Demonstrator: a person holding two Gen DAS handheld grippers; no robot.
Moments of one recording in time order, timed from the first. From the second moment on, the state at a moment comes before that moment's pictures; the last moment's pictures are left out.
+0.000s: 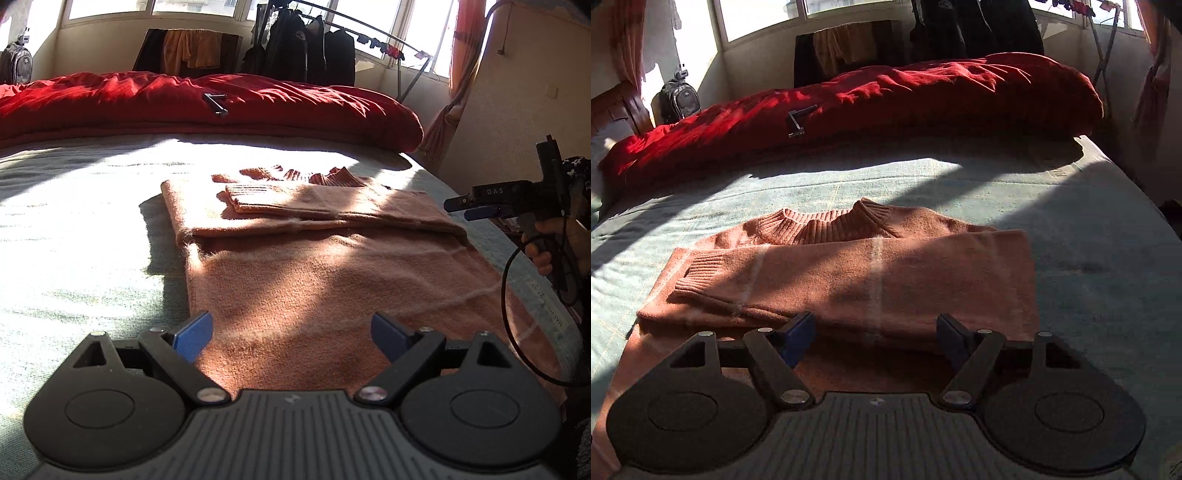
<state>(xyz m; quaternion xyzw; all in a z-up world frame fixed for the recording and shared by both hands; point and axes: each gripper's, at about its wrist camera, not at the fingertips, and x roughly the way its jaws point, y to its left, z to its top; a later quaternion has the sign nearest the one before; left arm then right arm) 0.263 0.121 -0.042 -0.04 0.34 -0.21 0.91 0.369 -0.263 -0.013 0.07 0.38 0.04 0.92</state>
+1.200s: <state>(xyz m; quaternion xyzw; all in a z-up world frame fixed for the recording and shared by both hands) 0.473 -0.081 -0.080 0.05 0.38 -0.32 0.87 0.414 -0.357 -0.049 0.06 0.35 0.05 0.93</state>
